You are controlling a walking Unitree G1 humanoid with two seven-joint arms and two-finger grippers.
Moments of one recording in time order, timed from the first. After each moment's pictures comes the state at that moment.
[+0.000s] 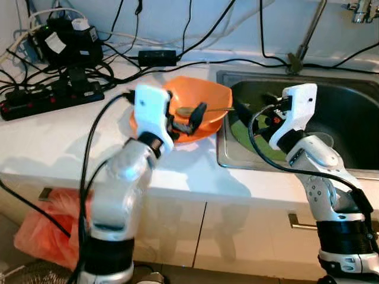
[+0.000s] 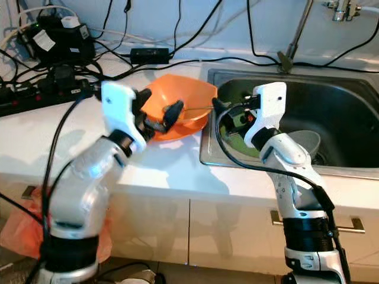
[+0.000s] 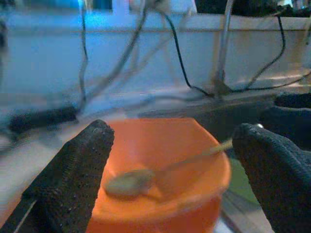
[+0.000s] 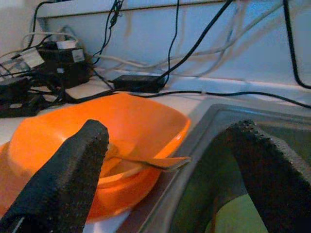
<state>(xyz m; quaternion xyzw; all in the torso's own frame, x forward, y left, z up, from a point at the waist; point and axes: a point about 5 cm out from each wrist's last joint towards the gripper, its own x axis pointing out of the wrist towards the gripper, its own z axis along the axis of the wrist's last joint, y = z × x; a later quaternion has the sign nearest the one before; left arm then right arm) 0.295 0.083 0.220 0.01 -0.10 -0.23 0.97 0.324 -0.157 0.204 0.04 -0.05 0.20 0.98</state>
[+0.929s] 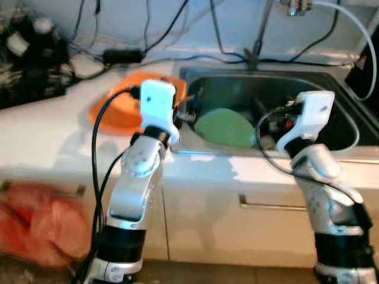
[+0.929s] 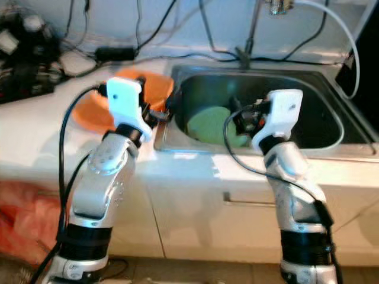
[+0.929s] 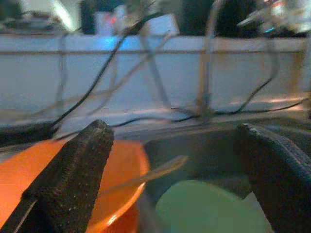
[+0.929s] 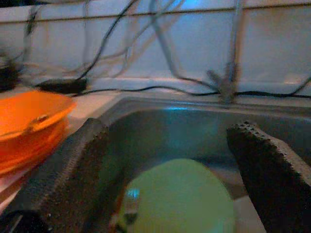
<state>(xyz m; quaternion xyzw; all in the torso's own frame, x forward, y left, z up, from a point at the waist) 0.316 0.088 0.213 0.00 -0.12 -0.14 0.98 0.313 -0.160 0.192 0.05 -0.05 0.12 0.99</state>
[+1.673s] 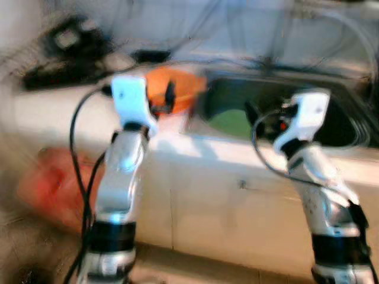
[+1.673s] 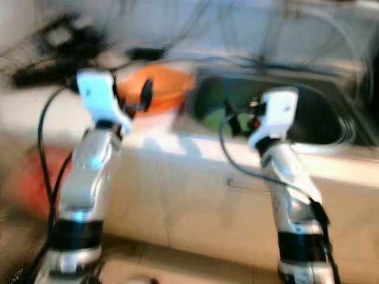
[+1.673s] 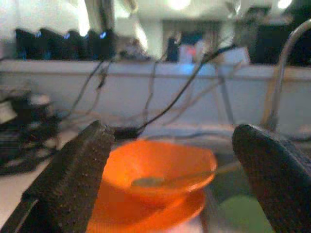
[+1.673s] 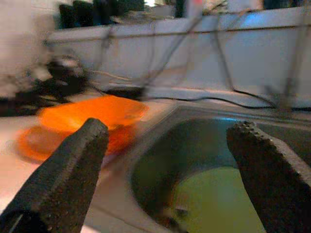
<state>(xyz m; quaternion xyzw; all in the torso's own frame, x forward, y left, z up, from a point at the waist) 0.323 0.111 0.219 -0.02 -0.14 -0.07 0.99 0.314 -0.158 0.197 0.05 -0.06 0.13 0.99</state>
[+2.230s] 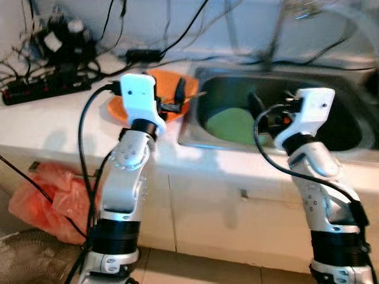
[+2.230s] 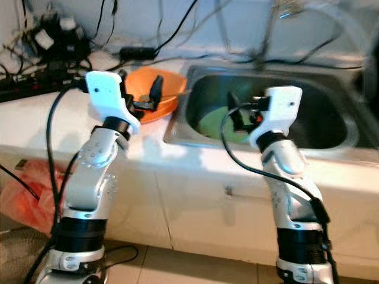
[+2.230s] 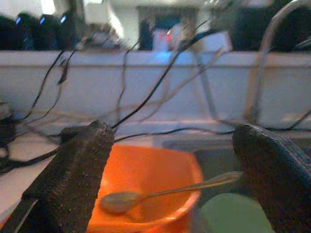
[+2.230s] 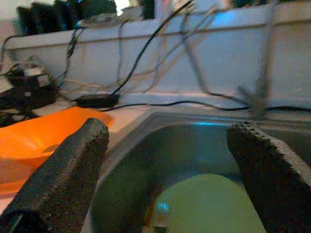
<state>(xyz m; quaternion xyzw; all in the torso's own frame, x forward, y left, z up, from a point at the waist) 0.324 0.105 0.223 -0.02 -0.14 -0.09 0.98 0.316 -0.156 0.204 0.05 -0.08 0.12 0.99</state>
